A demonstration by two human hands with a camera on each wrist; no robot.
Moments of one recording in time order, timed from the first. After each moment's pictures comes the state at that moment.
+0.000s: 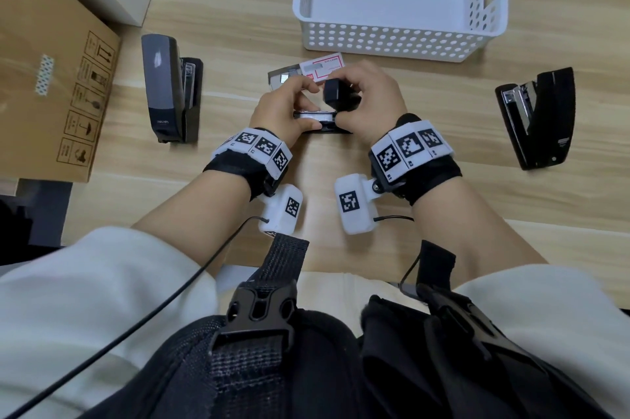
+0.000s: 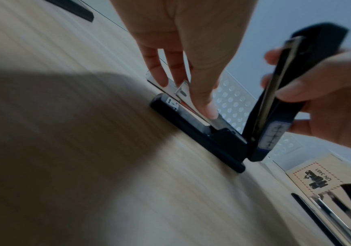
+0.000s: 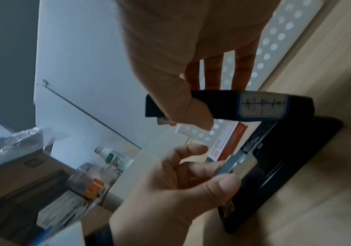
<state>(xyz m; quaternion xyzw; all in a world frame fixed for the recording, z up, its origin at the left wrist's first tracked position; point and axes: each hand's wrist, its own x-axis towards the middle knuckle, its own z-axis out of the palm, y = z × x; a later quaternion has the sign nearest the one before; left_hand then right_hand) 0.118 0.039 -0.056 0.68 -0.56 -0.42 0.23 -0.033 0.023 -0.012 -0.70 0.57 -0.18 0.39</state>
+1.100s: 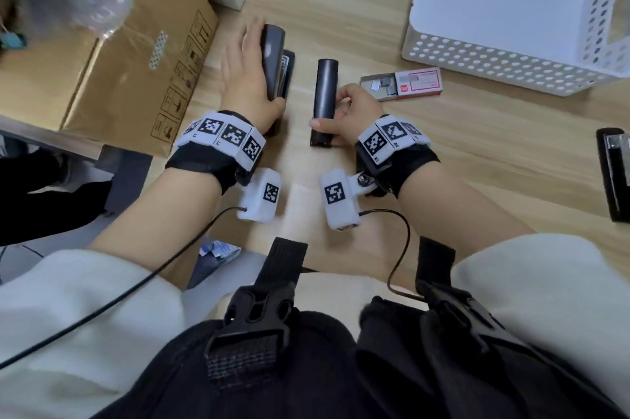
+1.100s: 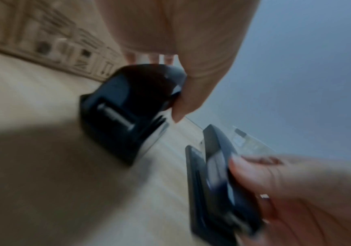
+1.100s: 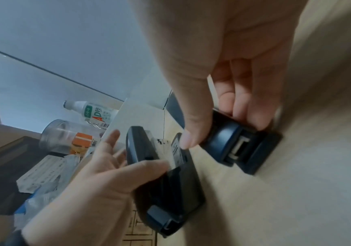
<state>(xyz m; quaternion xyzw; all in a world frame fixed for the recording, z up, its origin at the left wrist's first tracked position) 0.260 0.055 -0.019 0.78 -0.54 -0.24 0.21 0.101 0.017 -0.051 -0.58 0.59 -0.09 0.56</state>
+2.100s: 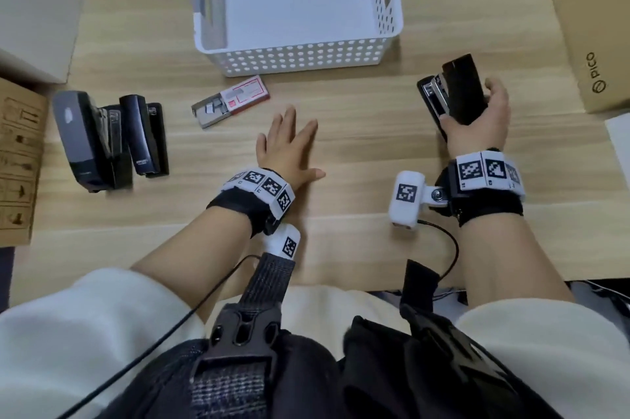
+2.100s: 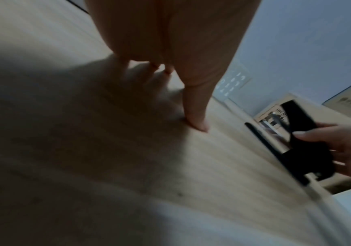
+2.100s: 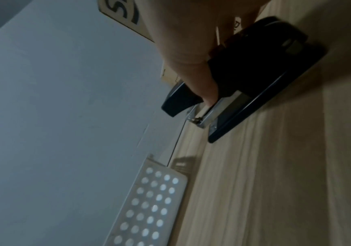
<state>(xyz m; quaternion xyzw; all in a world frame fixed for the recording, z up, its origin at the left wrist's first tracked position) 0.006 0.052 -0.082 0.63 -0.71 -0.31 -0.05 -0.245 0.055 -0.040 -0.36 0.85 -0.30 0.24</state>
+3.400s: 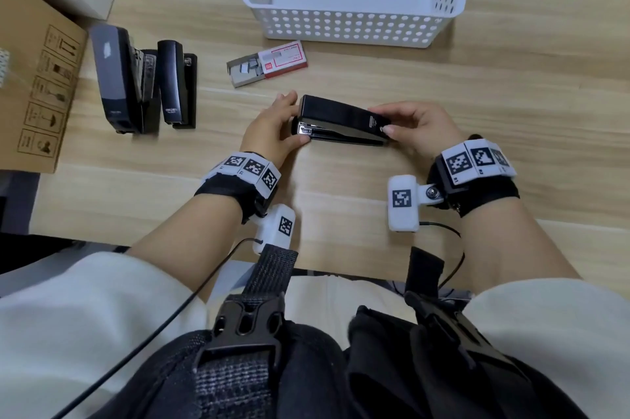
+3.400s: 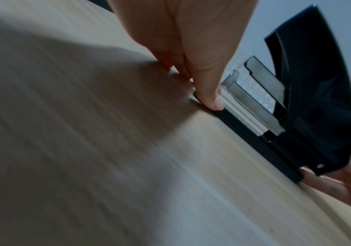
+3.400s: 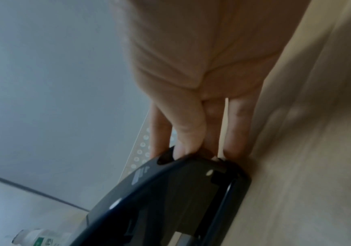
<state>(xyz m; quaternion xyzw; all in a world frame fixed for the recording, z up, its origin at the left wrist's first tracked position) 0.058 0.074 -0.079 0.67 -0.60 -0.39 0.20 -0.183 0.047 -0.059 -0.54 0.53 -0.23 0.61</state>
